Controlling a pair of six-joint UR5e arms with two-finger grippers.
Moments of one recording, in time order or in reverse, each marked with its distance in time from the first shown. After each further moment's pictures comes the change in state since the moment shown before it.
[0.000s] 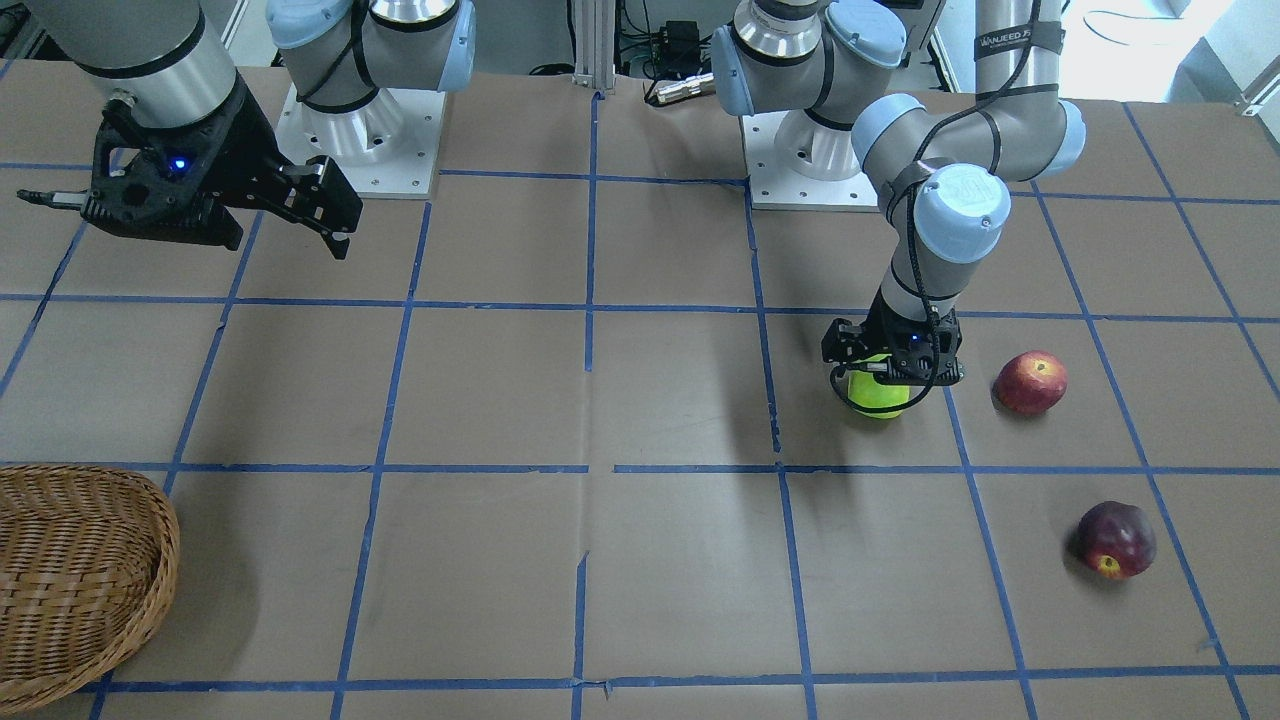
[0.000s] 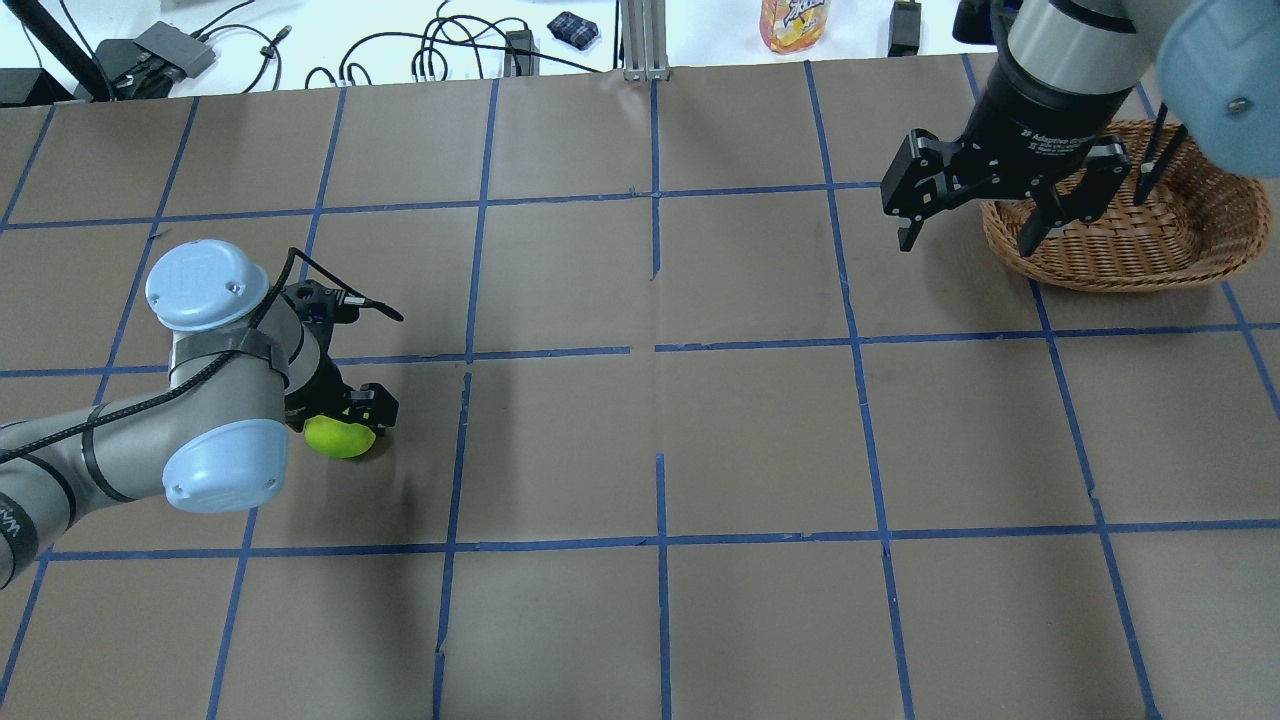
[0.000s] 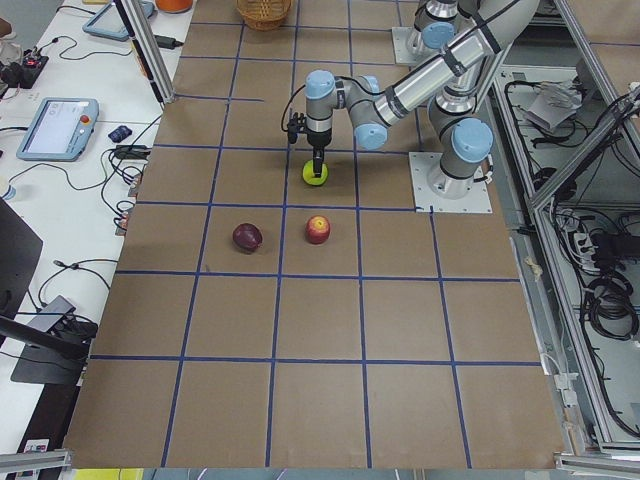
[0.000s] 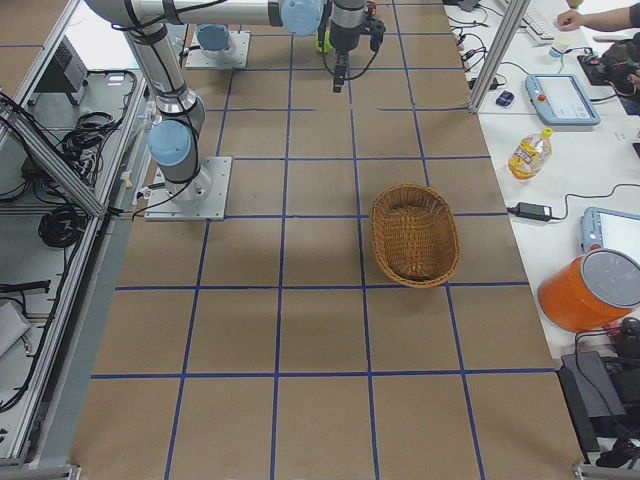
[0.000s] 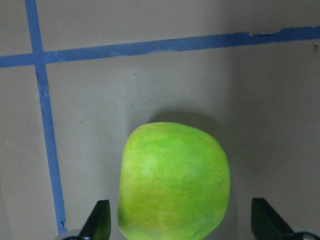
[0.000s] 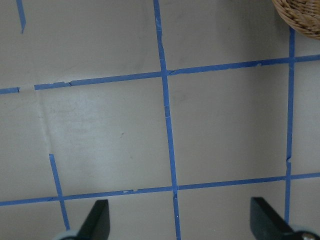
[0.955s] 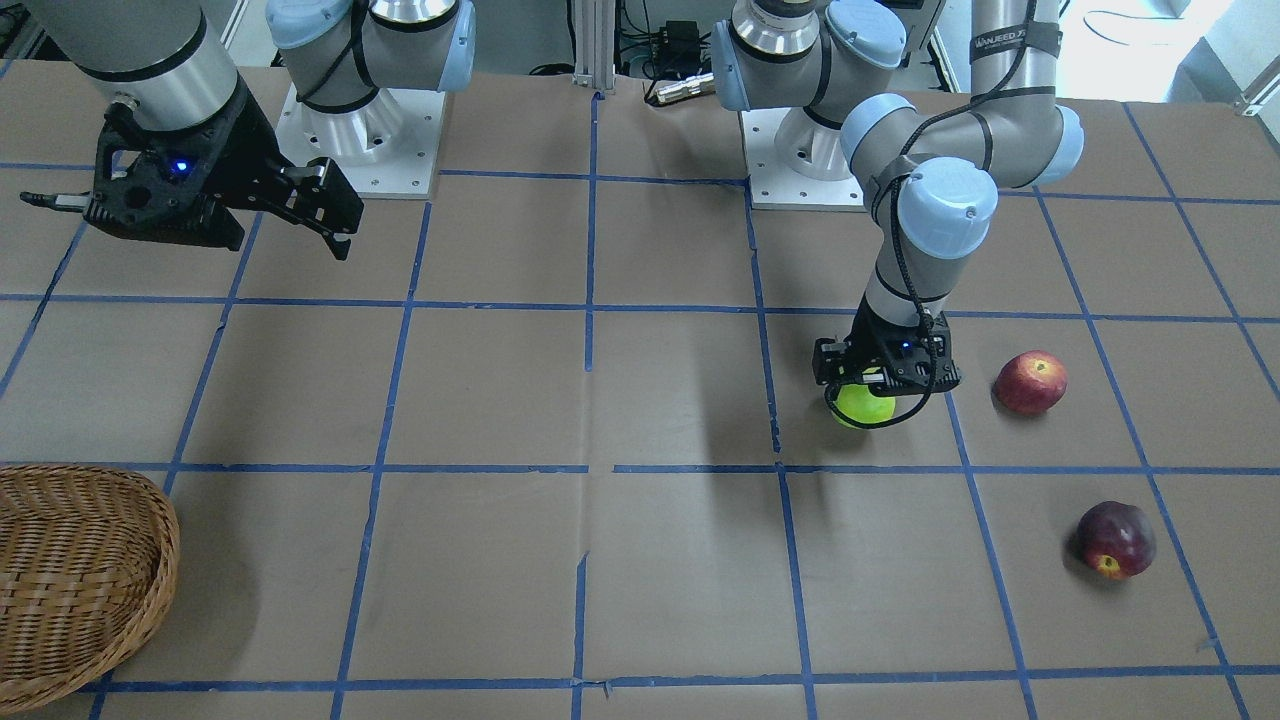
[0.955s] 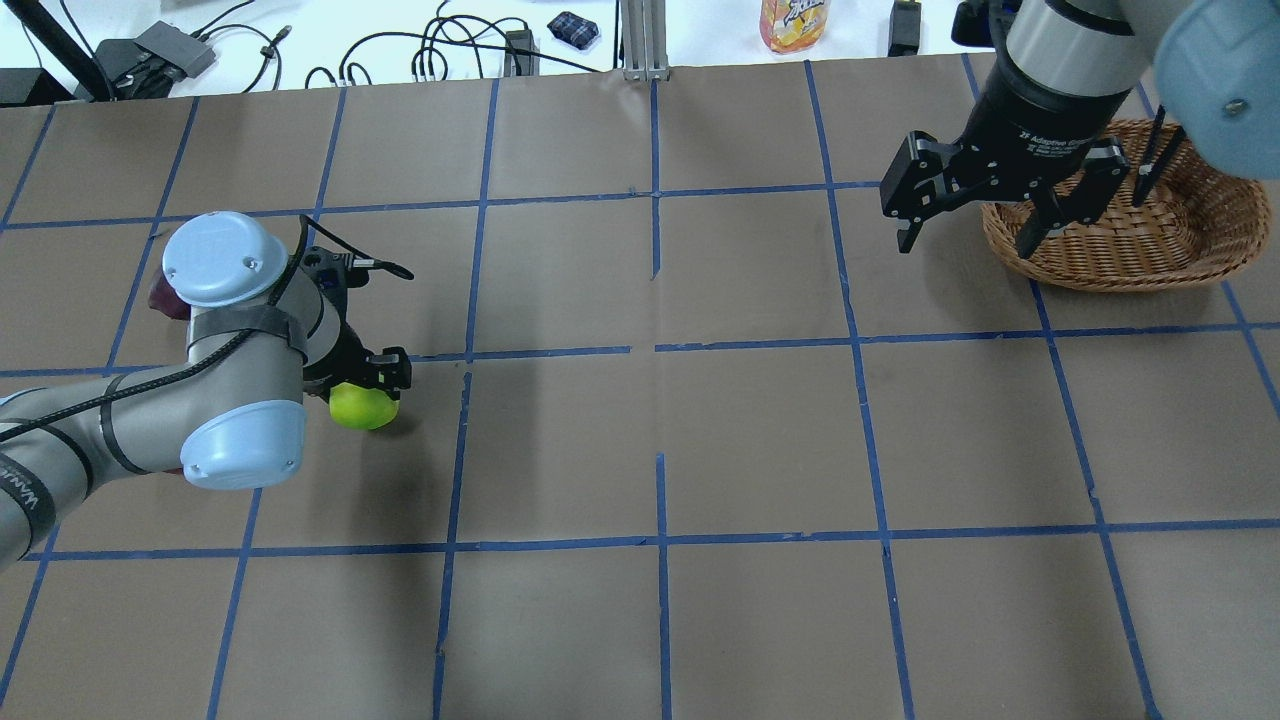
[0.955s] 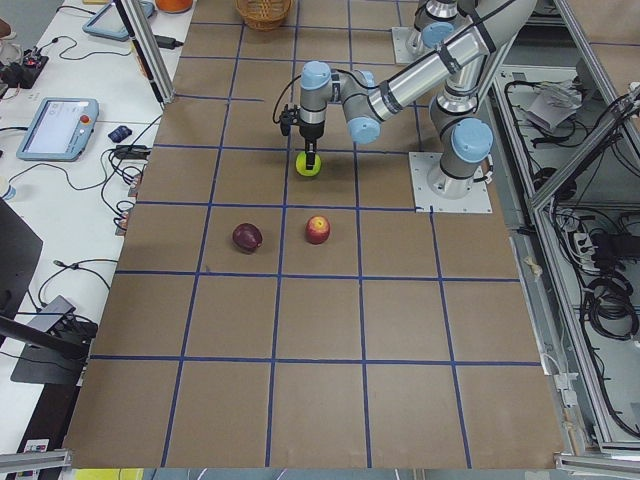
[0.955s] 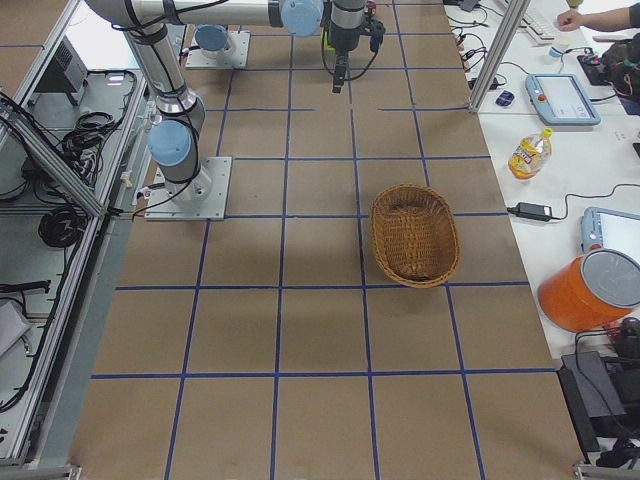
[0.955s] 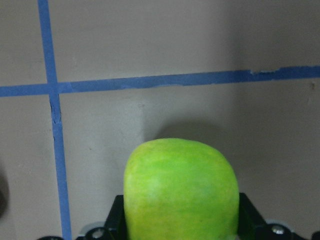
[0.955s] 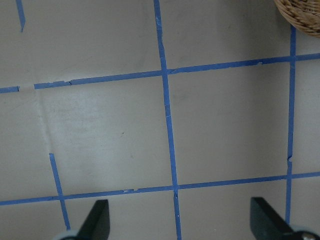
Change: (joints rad) left arm -0.097 -0.010 0.065 0.020 -0.042 -0.250; right arm 0.000 0.000 0.002 0.000 0.002 0.003
